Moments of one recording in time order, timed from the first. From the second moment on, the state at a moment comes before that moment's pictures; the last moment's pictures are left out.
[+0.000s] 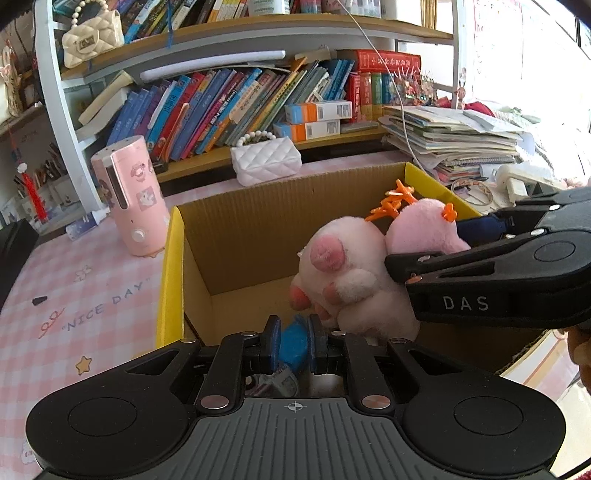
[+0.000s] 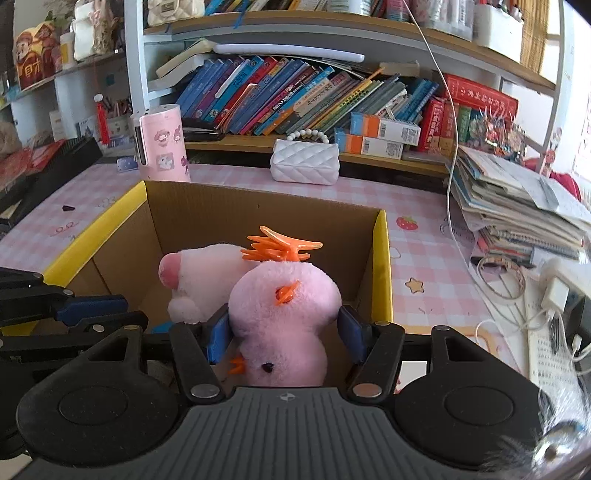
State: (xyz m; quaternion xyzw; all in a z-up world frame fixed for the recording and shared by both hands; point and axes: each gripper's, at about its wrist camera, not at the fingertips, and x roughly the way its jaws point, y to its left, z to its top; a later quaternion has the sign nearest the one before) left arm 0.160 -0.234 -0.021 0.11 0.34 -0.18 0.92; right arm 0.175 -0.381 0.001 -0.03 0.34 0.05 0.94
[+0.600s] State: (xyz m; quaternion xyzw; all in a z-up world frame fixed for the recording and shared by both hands) left arm 0.155 -0.233 -0.023 0.11 0.34 -0.16 0.92; right arm 0.177 -0.380 -0.003 -0.07 0.32 0.07 0.94
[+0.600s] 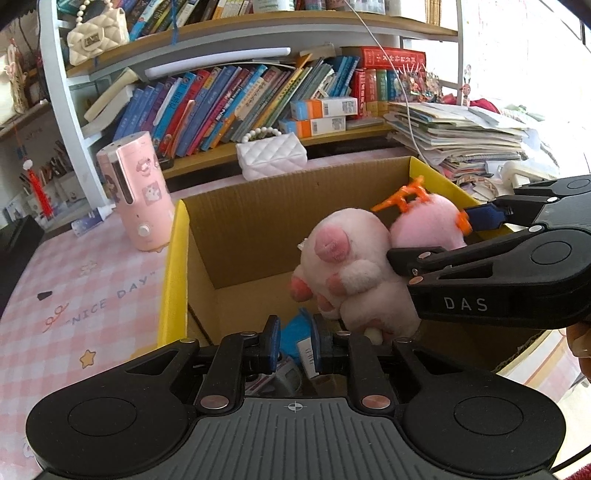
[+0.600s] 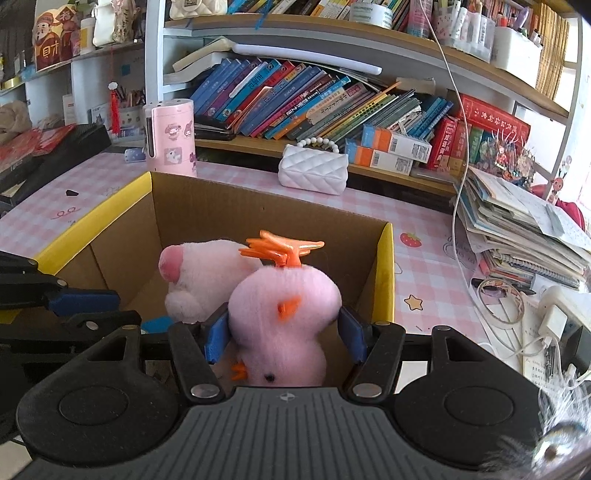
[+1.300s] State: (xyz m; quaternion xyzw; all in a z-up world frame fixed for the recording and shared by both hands) left arm 0.122 -0.213 -0.001 0.10 0.30 -0.12 0.94; right arm 0.147 -0.374 -0.001 -0.06 0.32 0.05 0.94
